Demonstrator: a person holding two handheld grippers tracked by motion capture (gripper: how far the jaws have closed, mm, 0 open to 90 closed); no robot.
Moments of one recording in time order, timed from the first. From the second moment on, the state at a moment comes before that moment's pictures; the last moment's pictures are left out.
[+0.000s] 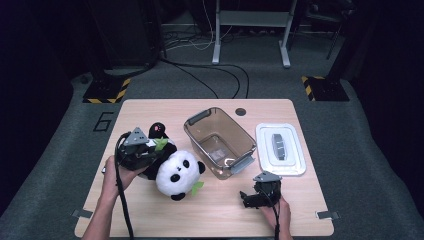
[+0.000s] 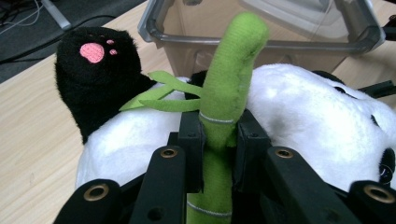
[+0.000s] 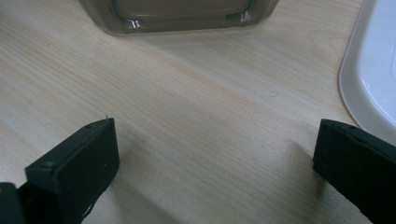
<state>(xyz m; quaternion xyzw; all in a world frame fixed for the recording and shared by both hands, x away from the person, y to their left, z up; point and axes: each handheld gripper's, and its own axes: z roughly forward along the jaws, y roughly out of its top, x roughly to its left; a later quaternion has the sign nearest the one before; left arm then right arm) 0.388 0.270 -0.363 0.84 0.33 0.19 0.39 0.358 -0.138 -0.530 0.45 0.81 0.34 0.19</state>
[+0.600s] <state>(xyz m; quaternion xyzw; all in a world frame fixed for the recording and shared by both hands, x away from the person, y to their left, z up) 0.391 0.269 -0.328 0.84 0.31 0.21 0.40 0.358 -0.138 -0.530 0.45 0.81 0.34 0.19</state>
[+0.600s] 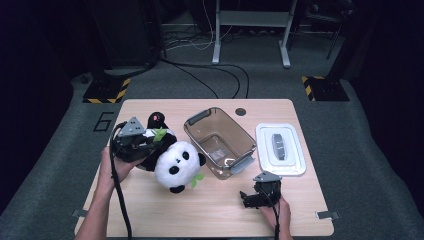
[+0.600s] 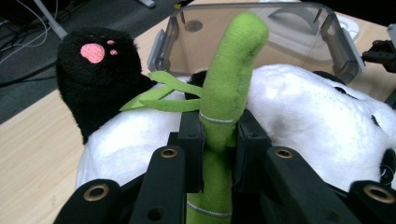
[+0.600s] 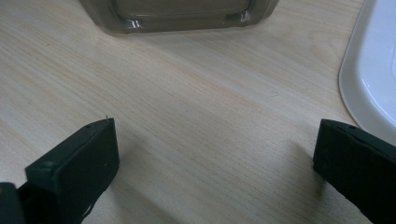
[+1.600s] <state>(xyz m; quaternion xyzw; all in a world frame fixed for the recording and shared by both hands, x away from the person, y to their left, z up) 0.414 0.250 -0.289 0.84 0.28 0.21 0.41 0.358 -0.138 -0.530 0.45 0.81 0.34 0.19</state>
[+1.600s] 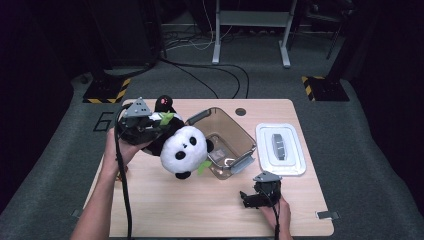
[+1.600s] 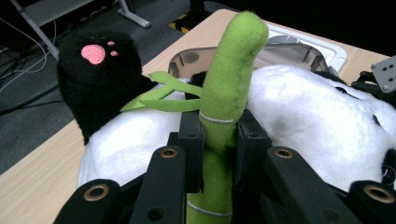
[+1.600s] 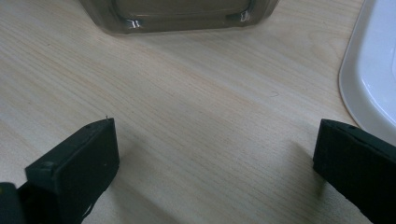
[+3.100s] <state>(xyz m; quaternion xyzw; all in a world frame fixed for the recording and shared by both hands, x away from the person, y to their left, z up) 0.491 0.179 -0.276 0.85 0.22 0.16 0.44 0.359 -0.138 -0.530 0.45 0.80 0.34 0.19</state>
